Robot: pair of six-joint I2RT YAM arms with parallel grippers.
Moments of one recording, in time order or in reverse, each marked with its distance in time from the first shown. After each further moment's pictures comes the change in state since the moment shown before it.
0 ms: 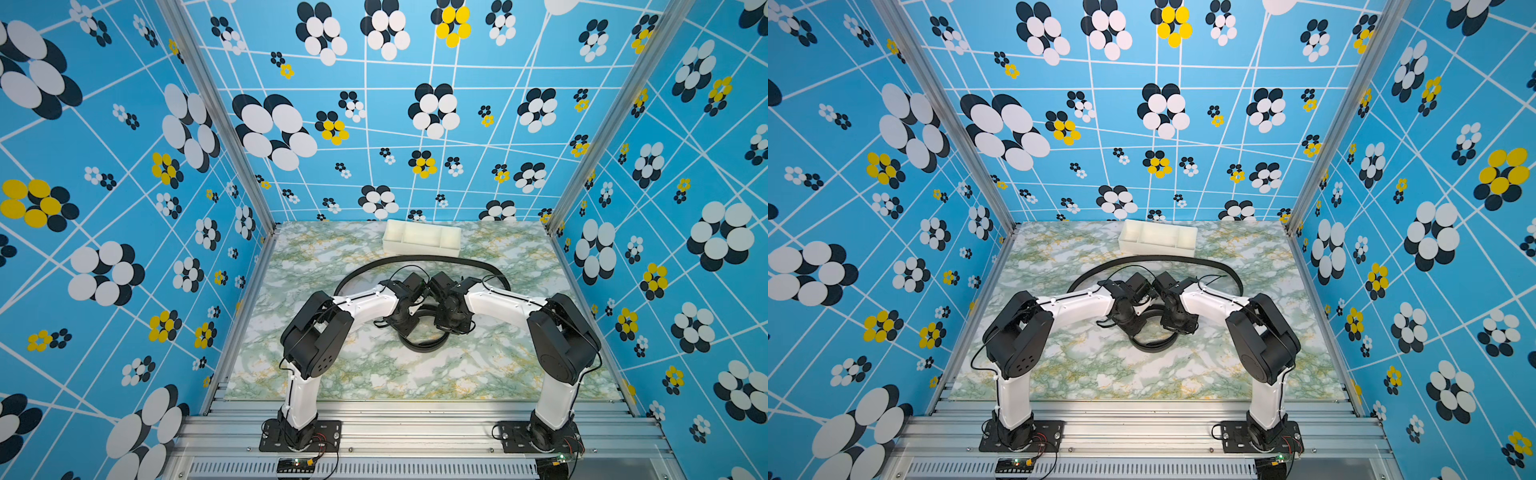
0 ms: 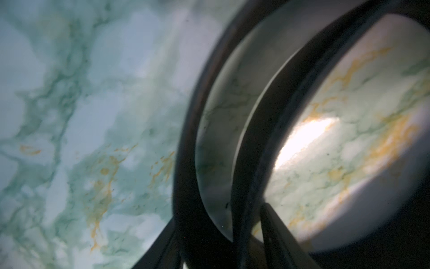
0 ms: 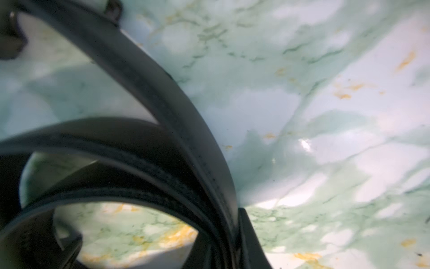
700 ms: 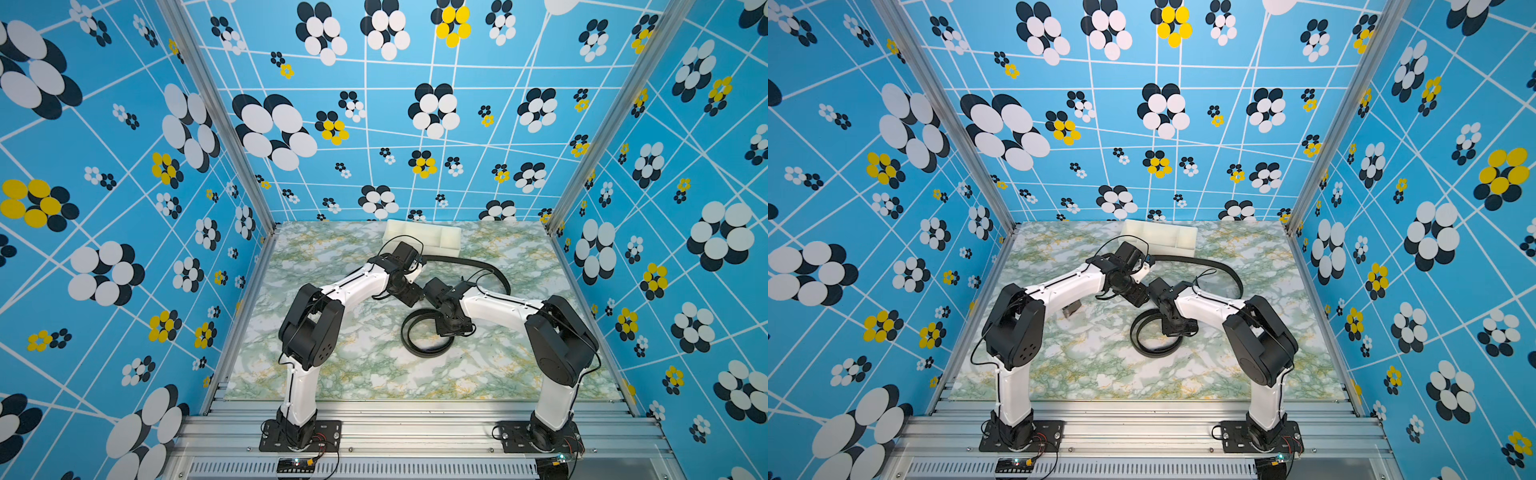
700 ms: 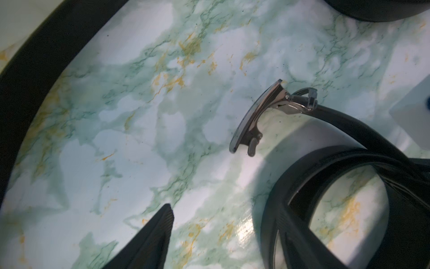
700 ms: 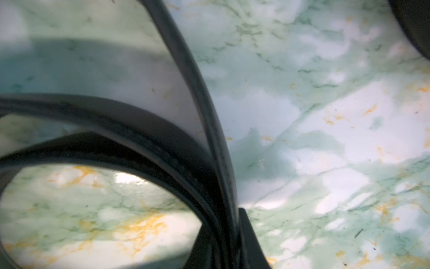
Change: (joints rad) left arm 0.121 0.081 0.253 0.044 0.113 0.097; right arm 0.050 0.000 -0.008 -0.023 0.112 -0.269
